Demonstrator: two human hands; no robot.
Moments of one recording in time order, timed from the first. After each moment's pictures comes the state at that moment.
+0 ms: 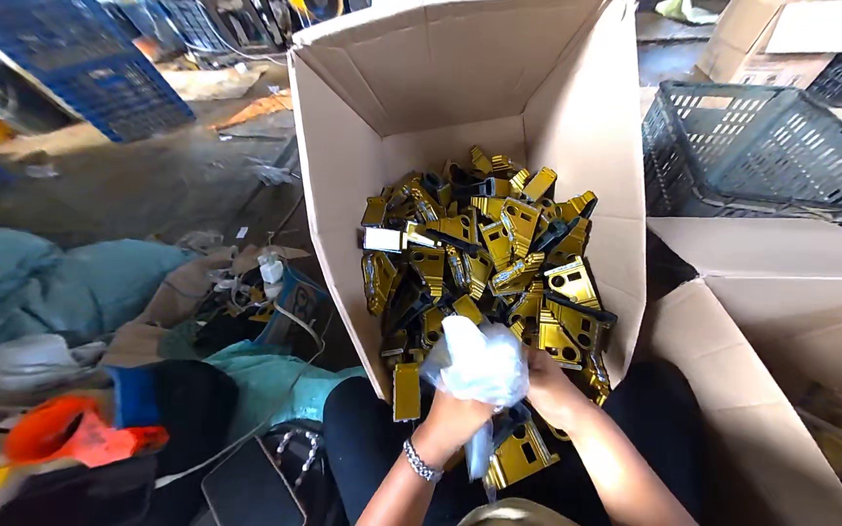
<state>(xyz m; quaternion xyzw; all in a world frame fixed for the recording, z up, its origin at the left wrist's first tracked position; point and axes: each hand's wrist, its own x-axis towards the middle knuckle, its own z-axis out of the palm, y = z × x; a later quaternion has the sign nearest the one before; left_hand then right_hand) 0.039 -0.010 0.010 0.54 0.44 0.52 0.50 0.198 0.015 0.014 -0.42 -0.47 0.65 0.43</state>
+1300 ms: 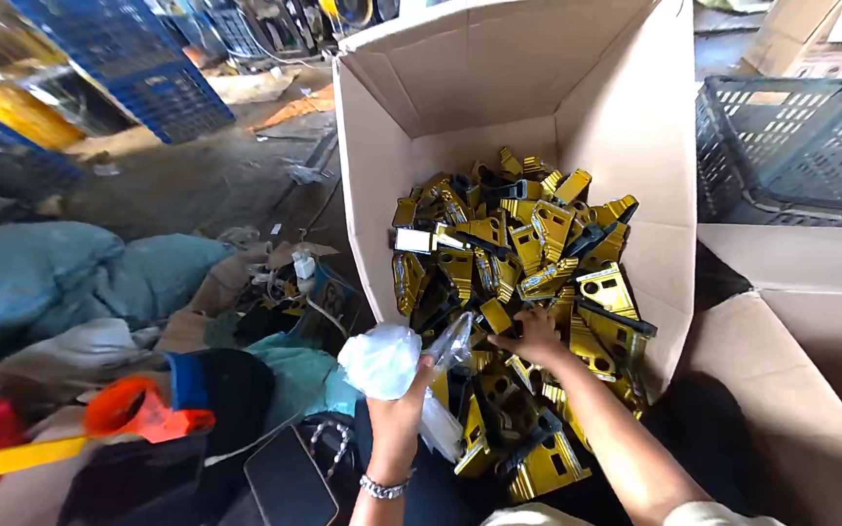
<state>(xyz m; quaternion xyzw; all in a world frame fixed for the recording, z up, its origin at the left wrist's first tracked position) -0.036 -0.006 0.006 0.34 0.57 0.66 0.34 0.174 0.120 -0.035 -0.66 -0.63 0.40 0.10</state>
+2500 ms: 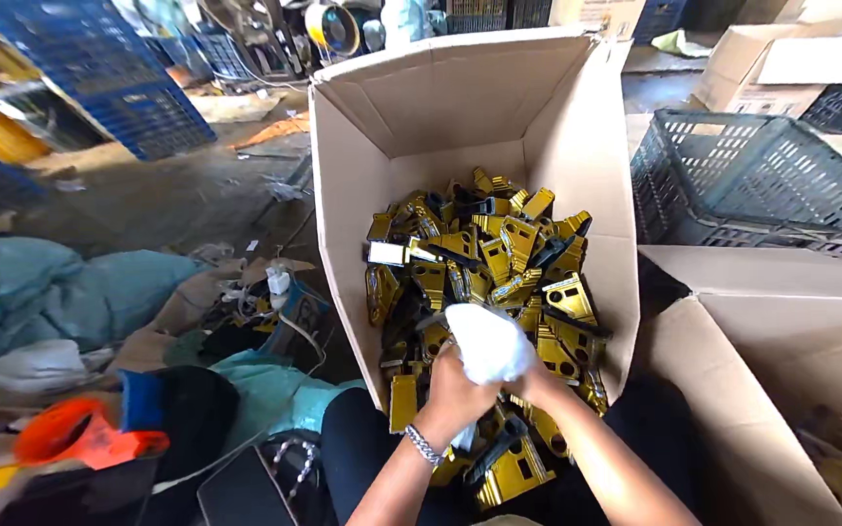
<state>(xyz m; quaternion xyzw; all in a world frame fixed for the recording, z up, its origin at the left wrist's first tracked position) 0.044 0.025 0.017 0.65 0.50 0.50 0.28 0.193 0.052 0.012 -0.55 -0.68 0.40 0.28</state>
